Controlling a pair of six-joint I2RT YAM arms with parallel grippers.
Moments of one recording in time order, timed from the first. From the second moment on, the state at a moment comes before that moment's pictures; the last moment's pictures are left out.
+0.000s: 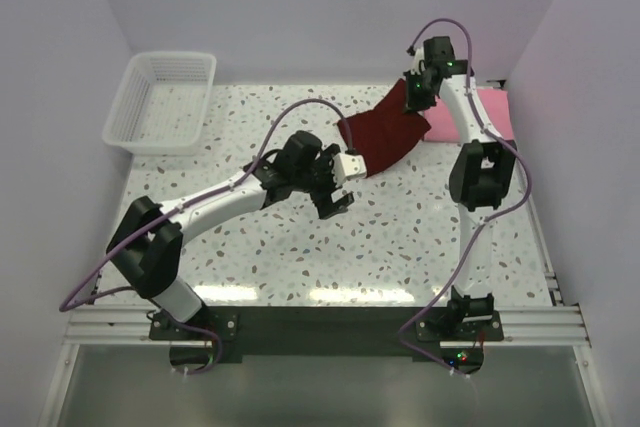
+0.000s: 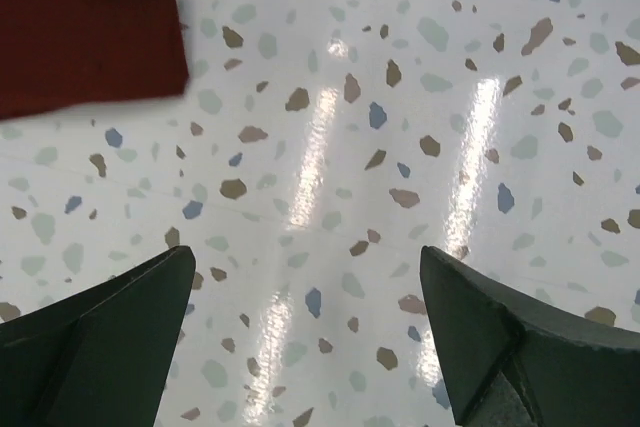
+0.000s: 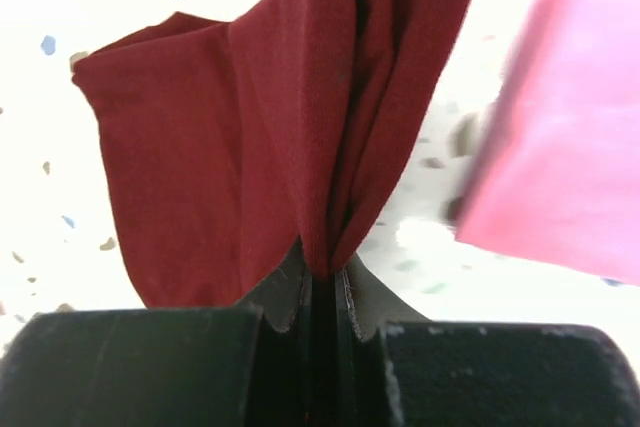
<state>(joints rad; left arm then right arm) -0.75 1.61 1.15 -0.21 0.39 0.43 0.10 2.33 2.27 -0.92 -0.15 0.05</state>
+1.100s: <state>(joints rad) -0.75 1.54 1.03 -0.28 0.34 0.42 0.05 2.25 2.43 -0.86 0.06 -0.12</state>
